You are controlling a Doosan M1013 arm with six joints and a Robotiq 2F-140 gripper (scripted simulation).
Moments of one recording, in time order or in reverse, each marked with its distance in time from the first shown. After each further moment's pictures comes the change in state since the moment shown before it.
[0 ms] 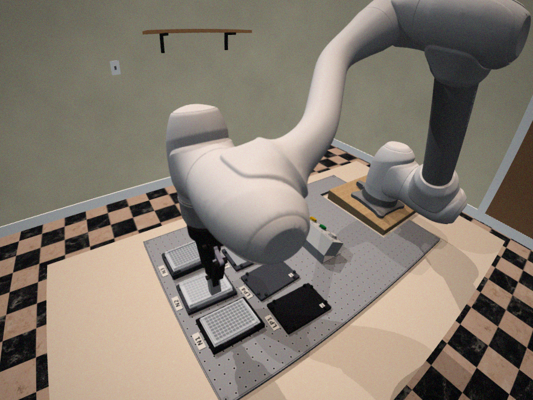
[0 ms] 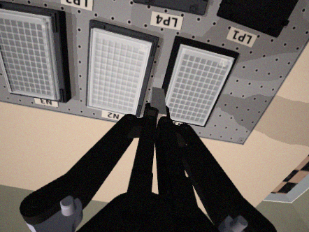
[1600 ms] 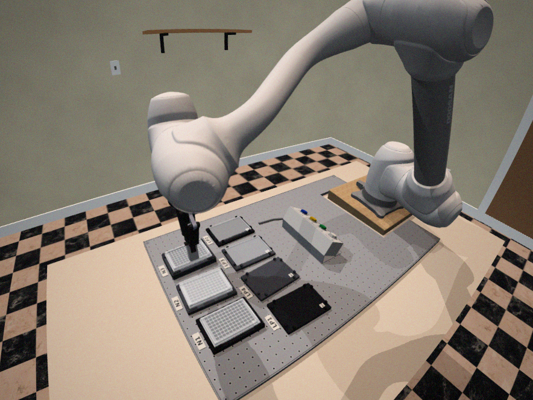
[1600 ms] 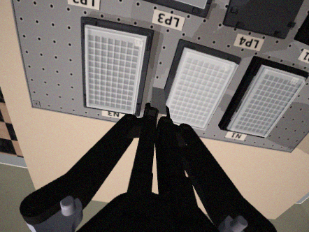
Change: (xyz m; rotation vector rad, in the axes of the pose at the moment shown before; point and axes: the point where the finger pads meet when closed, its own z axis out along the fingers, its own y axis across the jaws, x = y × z) arm 0.000 -0.134 0.000 0.000 0.000 0.000
